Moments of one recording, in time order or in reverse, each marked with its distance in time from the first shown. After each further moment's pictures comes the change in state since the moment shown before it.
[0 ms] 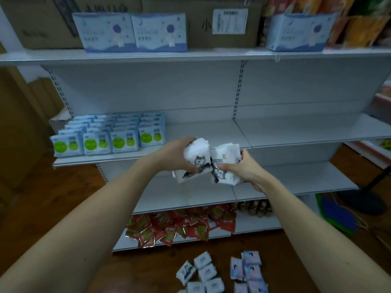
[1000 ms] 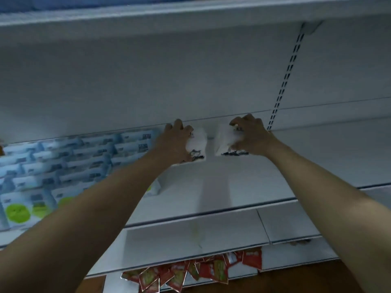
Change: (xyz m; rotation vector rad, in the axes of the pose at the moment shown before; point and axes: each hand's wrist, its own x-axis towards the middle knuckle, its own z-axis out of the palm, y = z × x) left_hand 0.337 -0.178 -0.005 0.436 0.049 -0.132; right_hand 0.409 -0.066 -0.002 -0.890 0.031 -0.345
